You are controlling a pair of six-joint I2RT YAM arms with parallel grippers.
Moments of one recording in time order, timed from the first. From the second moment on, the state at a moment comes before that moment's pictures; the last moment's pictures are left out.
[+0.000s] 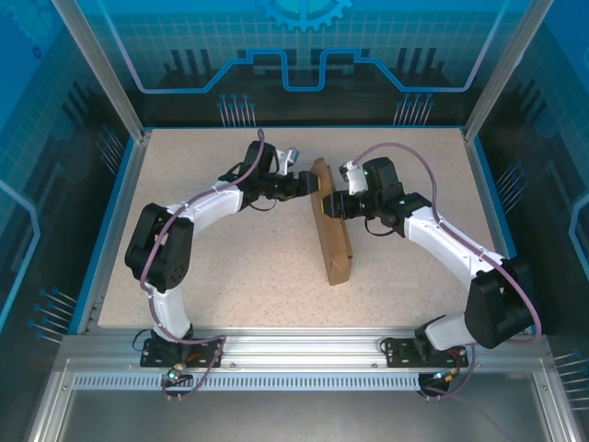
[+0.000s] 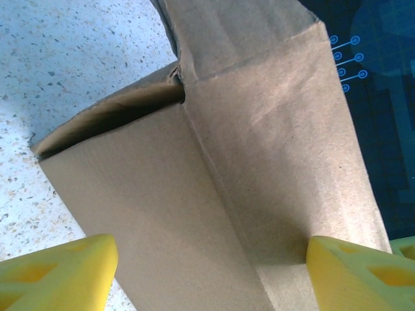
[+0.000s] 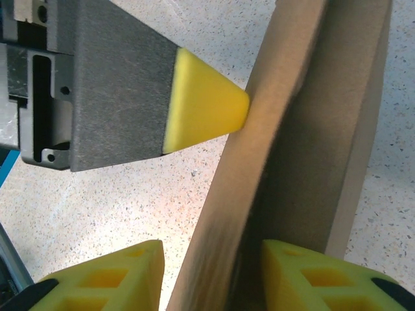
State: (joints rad) left arm -0.41 1.87 1.33 -0.11 0.62 -0.62; right arm 0.43 1.42 1.05 -0.35 -0.39 0.29
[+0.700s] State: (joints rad) left arm -0.44 1.92 1.39 -0.14 0.59 -0.56; right arm 0.43 1.40 1.09 -0.49 -0.36 0.23
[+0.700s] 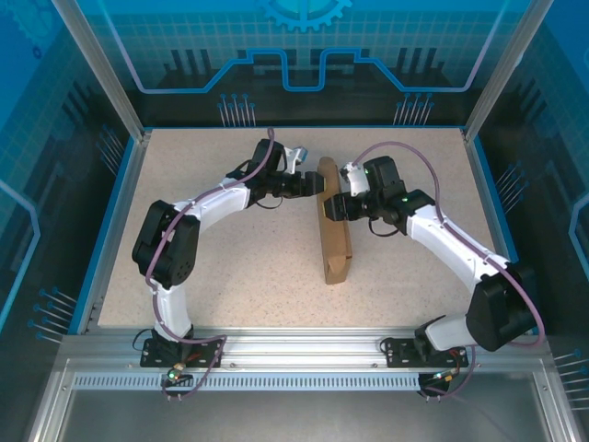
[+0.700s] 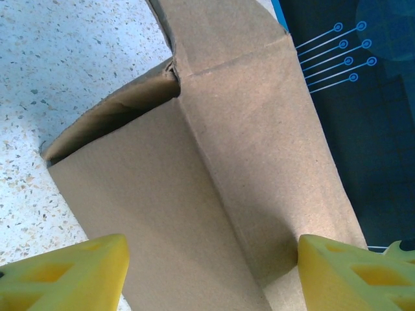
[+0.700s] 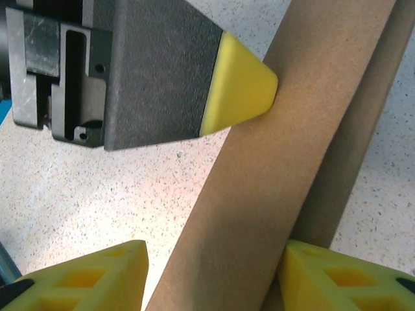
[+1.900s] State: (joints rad) left arm -0.44 1.92 1.40 -0.19 0.57 -0.53; right arm 0.37 1.45 1.10 -0.56 -0.43 0.18
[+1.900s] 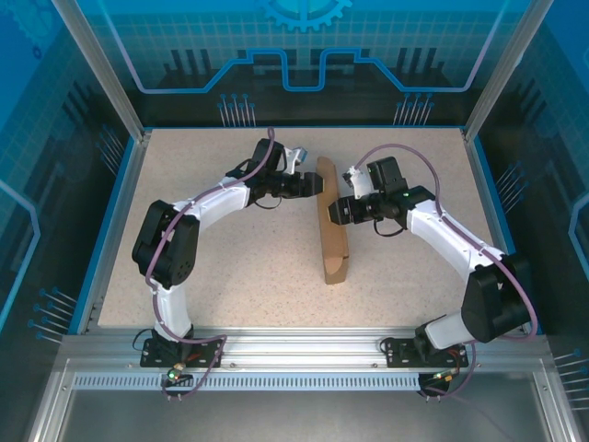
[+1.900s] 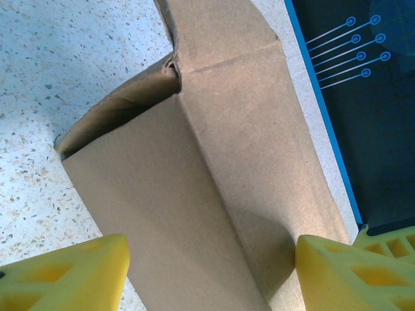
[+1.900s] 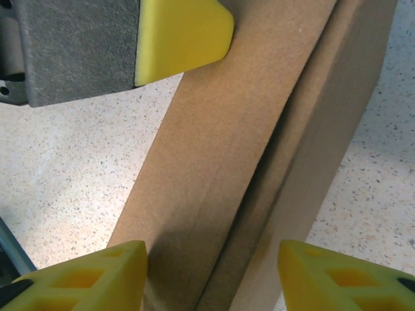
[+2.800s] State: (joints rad) left arm -0.77 1.39 0.93 -0.17 0.11 -0.63; right arm 0.36 1.44 1.00 -0.38 -0.50 0.27
